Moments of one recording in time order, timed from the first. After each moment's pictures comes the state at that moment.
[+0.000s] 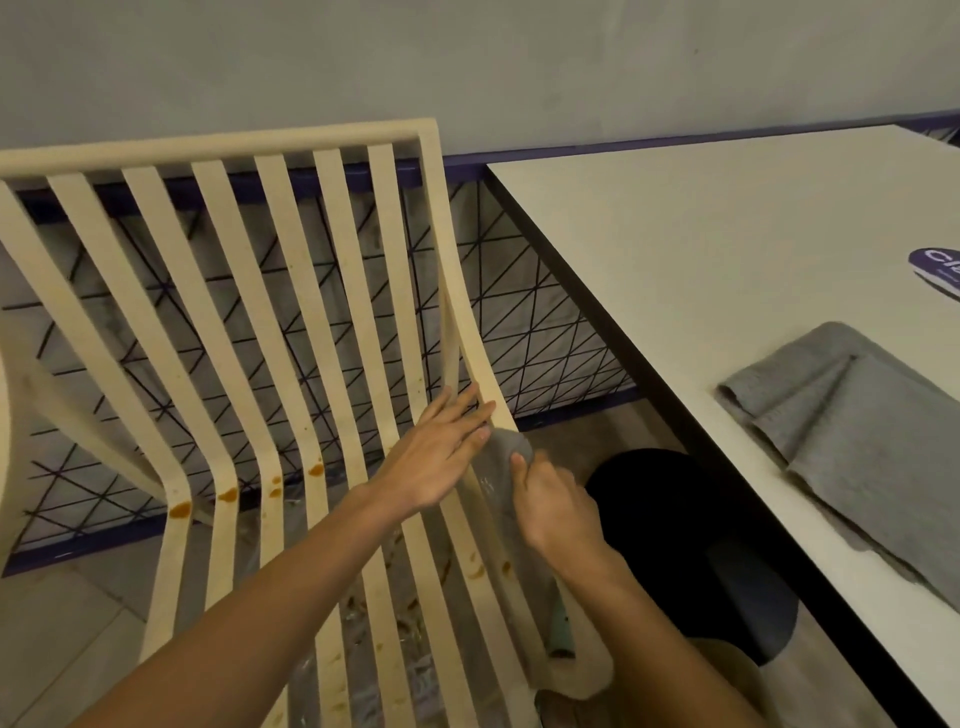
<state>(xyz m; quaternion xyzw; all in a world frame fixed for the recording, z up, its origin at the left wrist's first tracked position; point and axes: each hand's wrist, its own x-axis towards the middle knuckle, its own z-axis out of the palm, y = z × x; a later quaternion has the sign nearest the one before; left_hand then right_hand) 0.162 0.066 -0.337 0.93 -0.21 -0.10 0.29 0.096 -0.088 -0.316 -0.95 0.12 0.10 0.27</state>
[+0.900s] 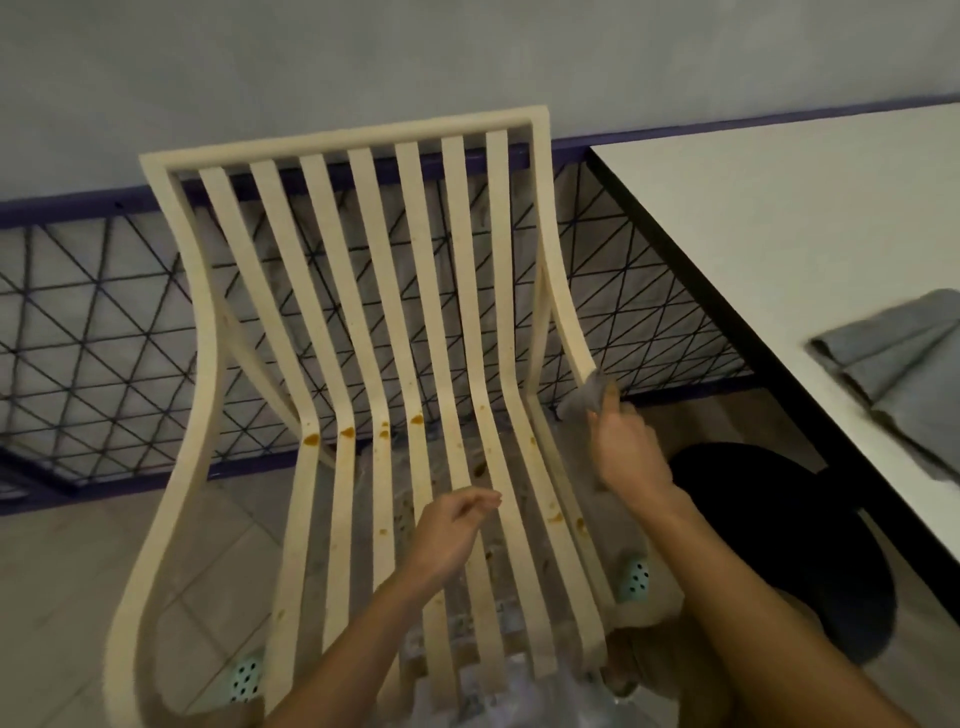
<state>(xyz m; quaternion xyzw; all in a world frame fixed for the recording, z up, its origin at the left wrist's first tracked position) 0.021 0.130 -0.361 0.81 0.11 -0.18 0.55 0.102 -0.078 -0.331 -0.98 0.03 0.01 0.21</state>
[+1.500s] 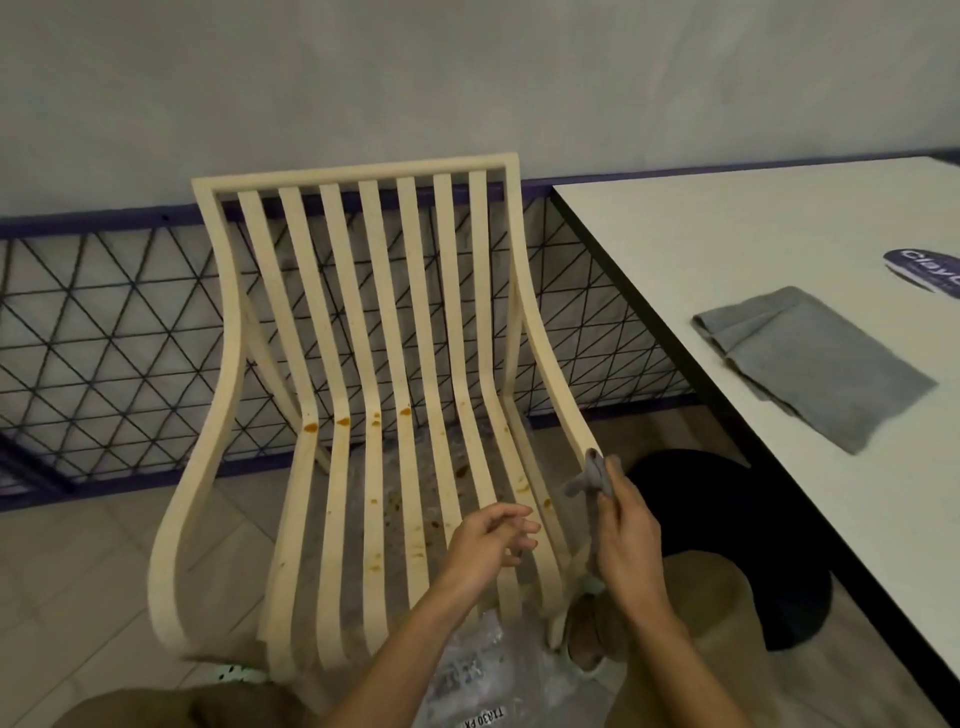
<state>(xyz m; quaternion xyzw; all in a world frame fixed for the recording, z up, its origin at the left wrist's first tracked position) -0.080 0.057 -0.327 0.70 0.14 -0.18 0.68 -0.074 -0.113 -0.339 -0.86 0.08 -0.07 0.50</state>
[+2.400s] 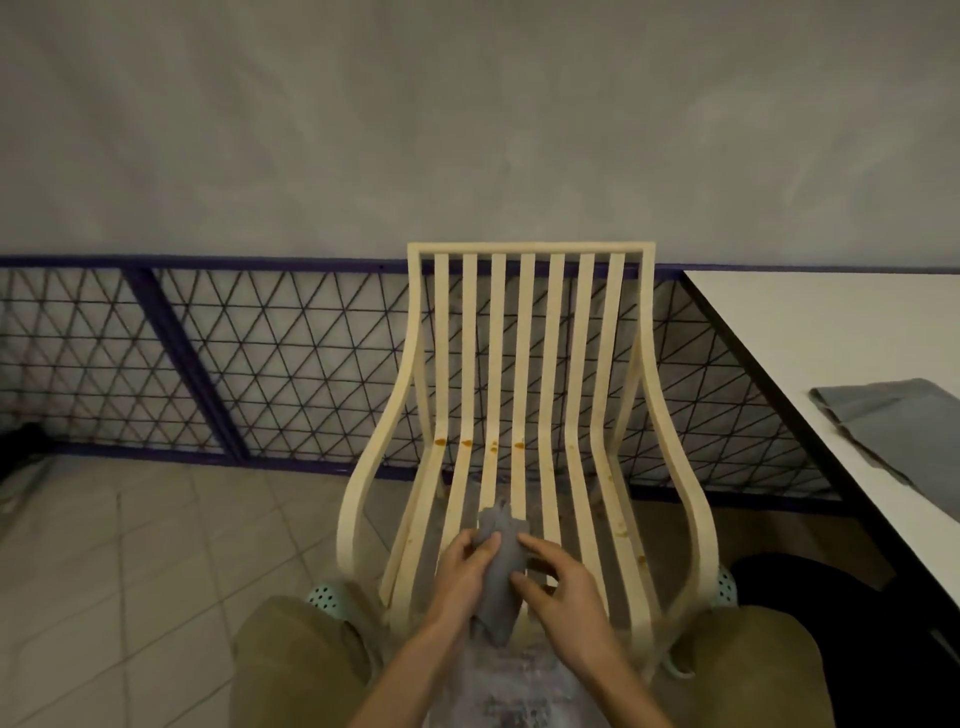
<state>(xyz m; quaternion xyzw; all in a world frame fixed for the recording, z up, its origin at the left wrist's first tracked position) -0.187 0.151 -0.296 0.64 0.29 0.04 0.72 -0.167 0.018 -0.301 -0.79 -0.15 0.14 0.58</state>
